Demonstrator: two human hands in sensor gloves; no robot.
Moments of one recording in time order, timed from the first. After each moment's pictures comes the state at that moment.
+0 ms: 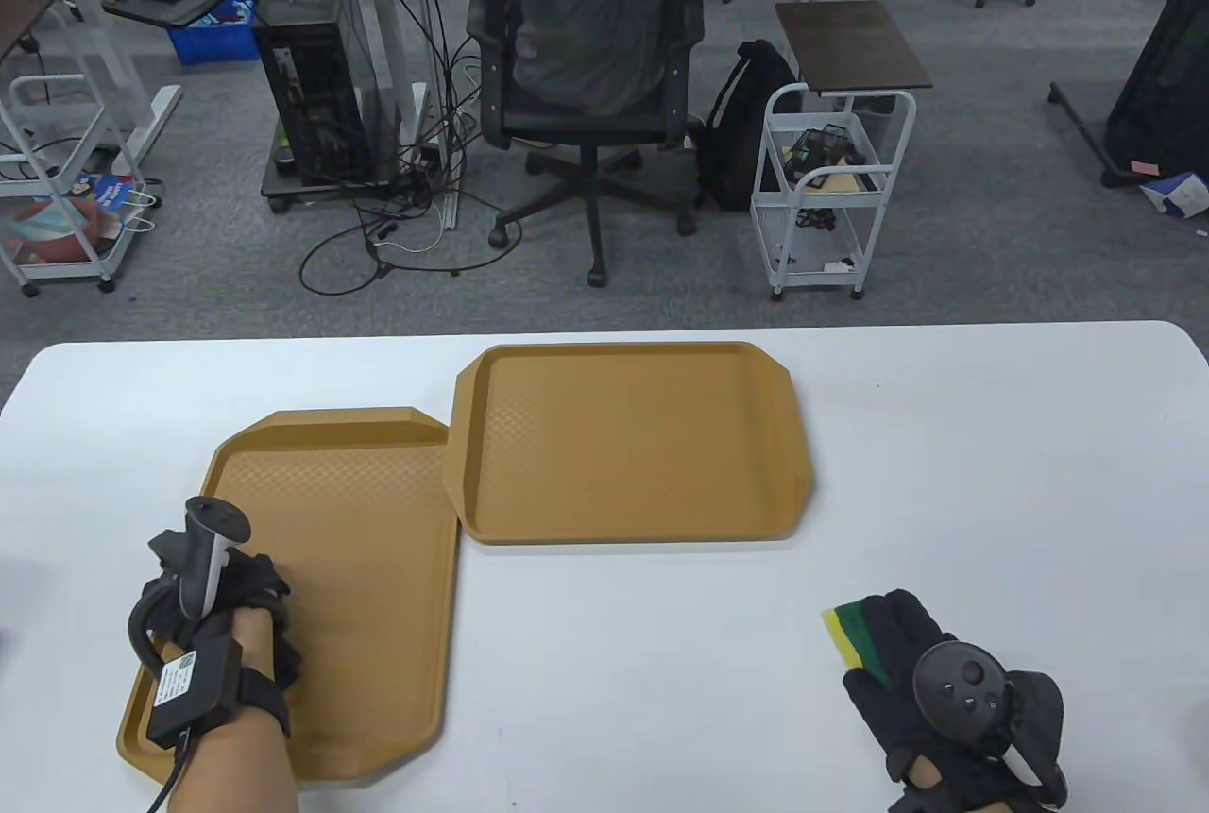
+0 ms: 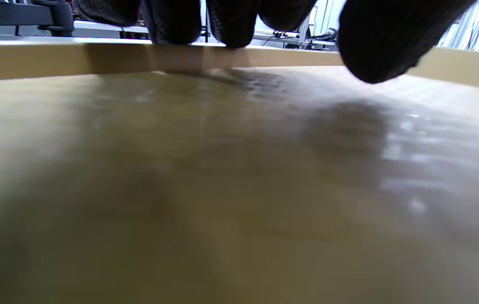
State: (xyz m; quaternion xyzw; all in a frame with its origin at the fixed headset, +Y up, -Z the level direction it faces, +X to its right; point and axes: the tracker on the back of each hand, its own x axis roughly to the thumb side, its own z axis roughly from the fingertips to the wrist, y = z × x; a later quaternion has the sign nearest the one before) left_hand -0.431 -0.773 -0.423 -0.10 0.42 0.09 0.90; right_hand 0.254 -0.701 -0.279 0.00 -0.05 0.98 0.20
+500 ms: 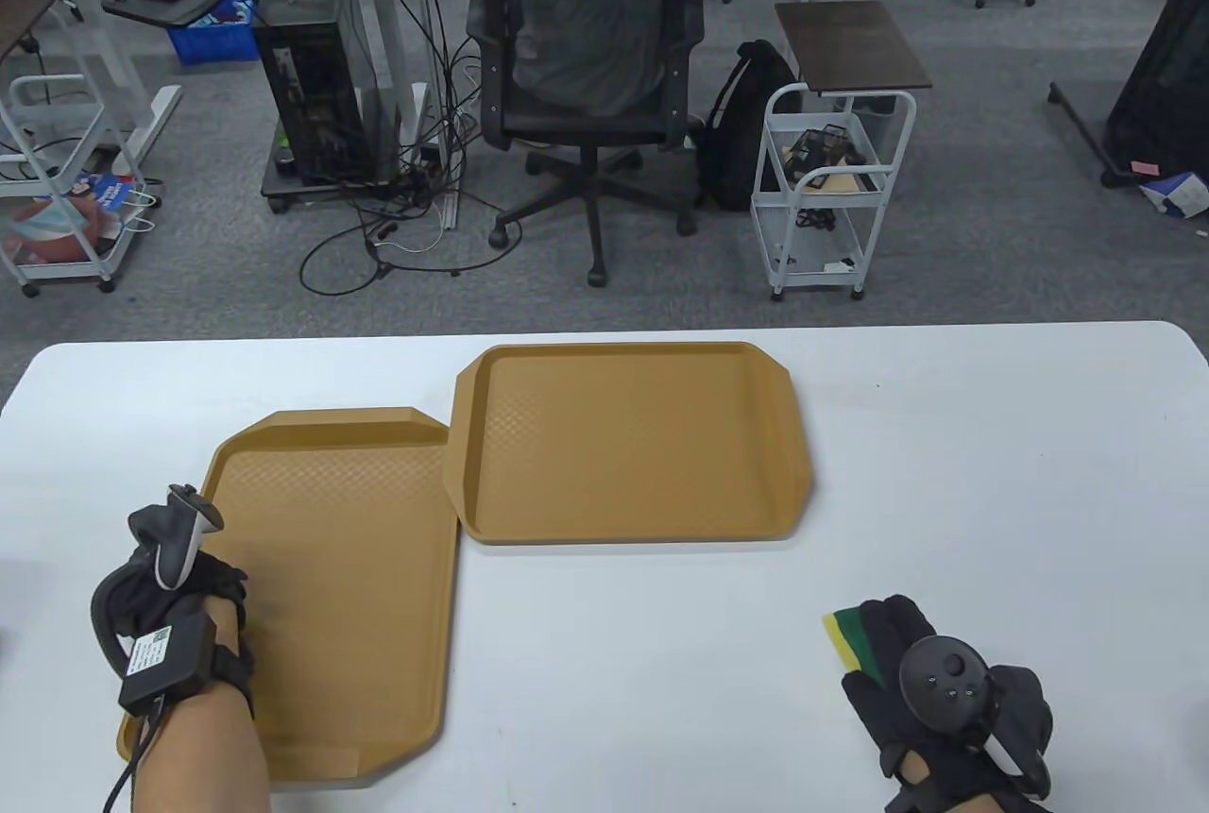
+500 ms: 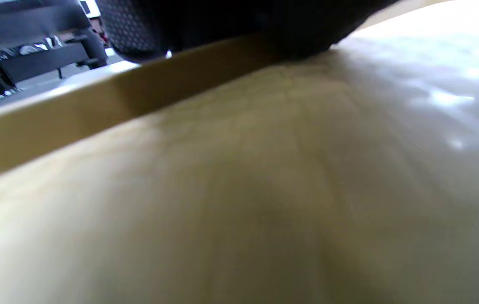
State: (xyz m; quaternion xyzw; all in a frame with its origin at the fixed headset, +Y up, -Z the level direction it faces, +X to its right) left_hand -0.469 -0.777 -0.443 -0.16 0.47 -0.02 0.87; right_hand 0.252 -0.715 -0.286 -0.02 -0.03 0.98 0.18
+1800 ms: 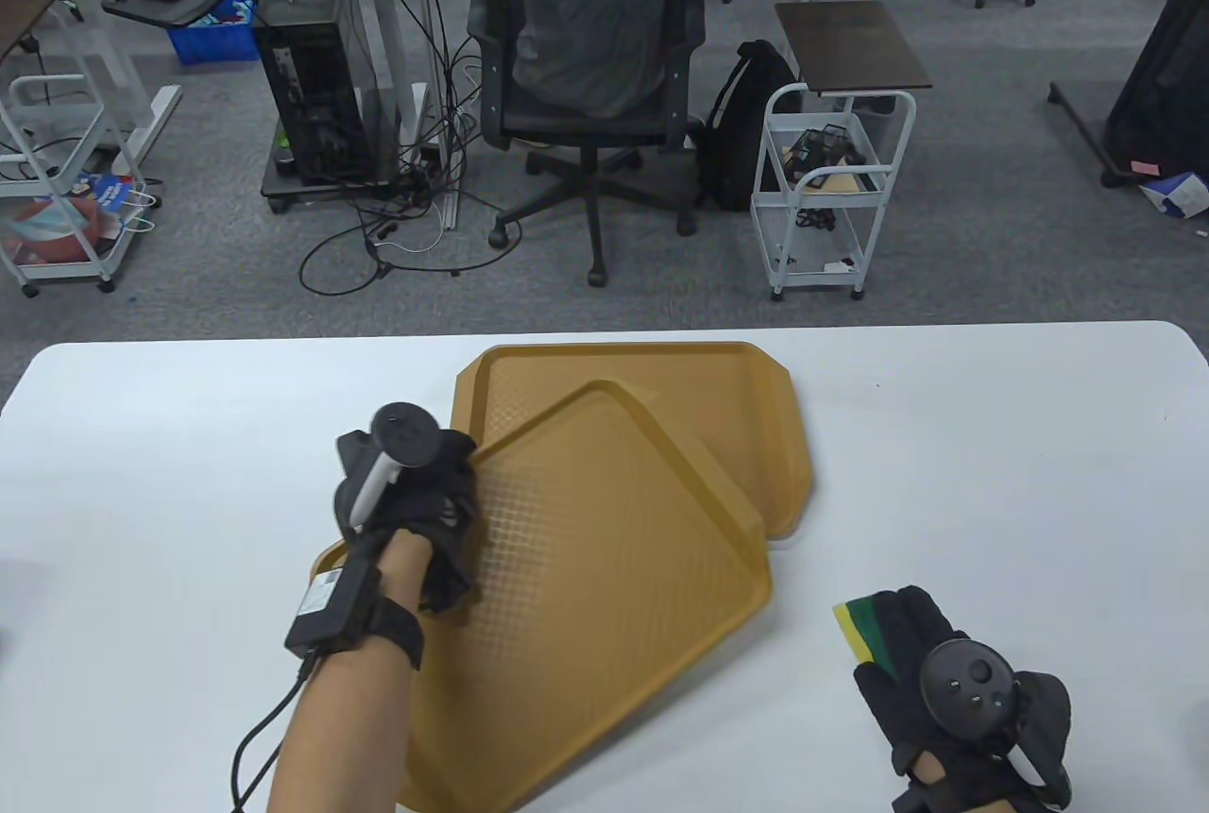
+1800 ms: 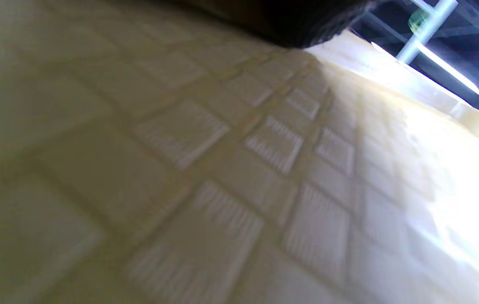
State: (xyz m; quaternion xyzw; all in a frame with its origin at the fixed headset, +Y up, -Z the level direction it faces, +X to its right) left_hand -0.202 -0.723 -0.505 -0.11 0.01 0.24 0.96; right_hand 0.264 -0.707 -0.282 -0.01 -0.06 0.98 0.20
